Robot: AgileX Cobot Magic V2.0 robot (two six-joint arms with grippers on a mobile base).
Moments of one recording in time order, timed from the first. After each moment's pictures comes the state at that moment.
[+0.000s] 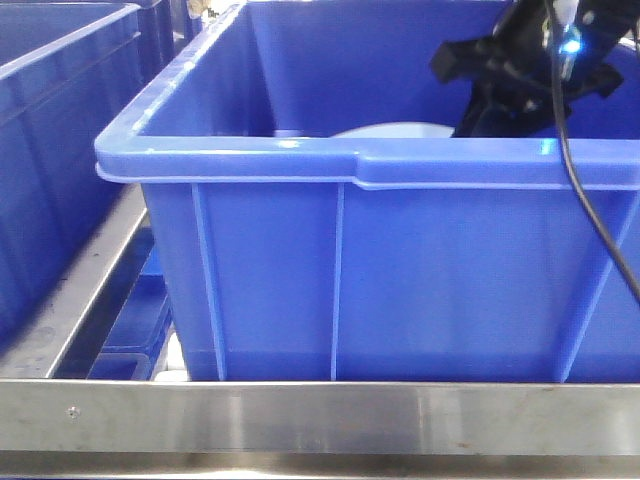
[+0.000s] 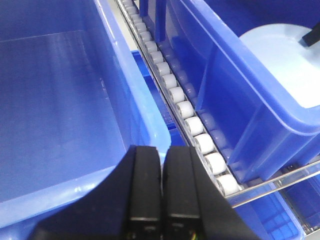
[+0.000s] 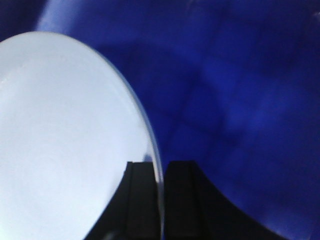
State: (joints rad) left arm -0.51 0.38 -0.42 0.22 0.49 -0.26; right arm 0.24 1.66 -1.21 0.38 0.59 -0.33
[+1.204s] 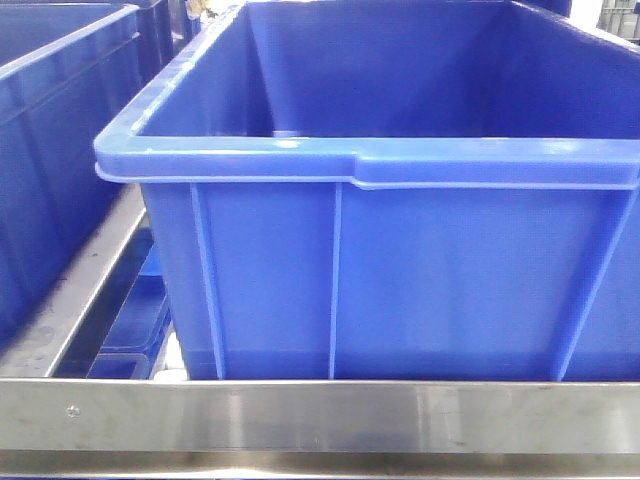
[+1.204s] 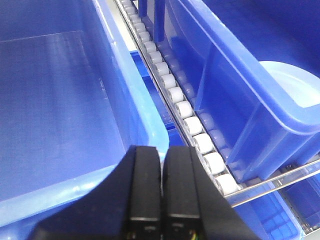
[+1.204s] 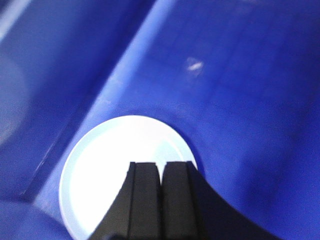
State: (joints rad) left arm -0.51 0.38 -0.42 0.22 0.49 -0.26; right arm 0.24 1.21 -1.11 0.37 0.65 -0.33
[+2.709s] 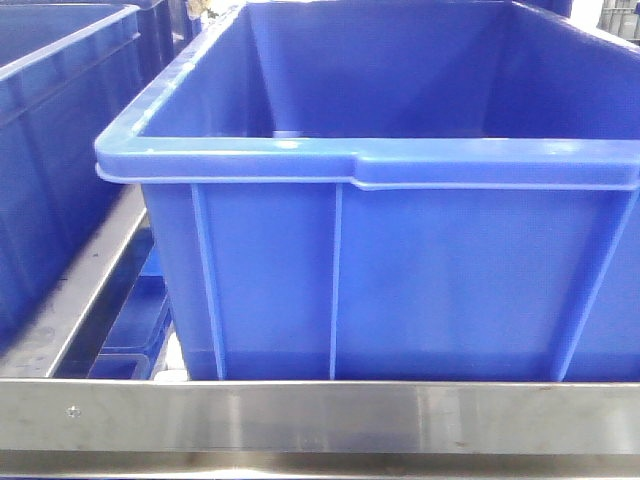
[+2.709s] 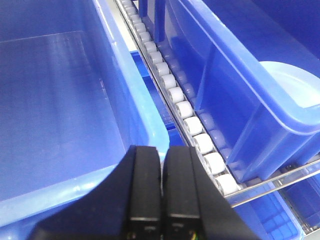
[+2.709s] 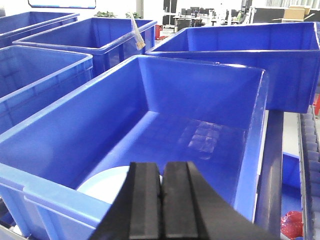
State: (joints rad) left arm -0.51 0.38 -0.42 0.22 0.49 -0.26; right arm 0.24 0.10 -0.40 0.37 0.37 -0.33
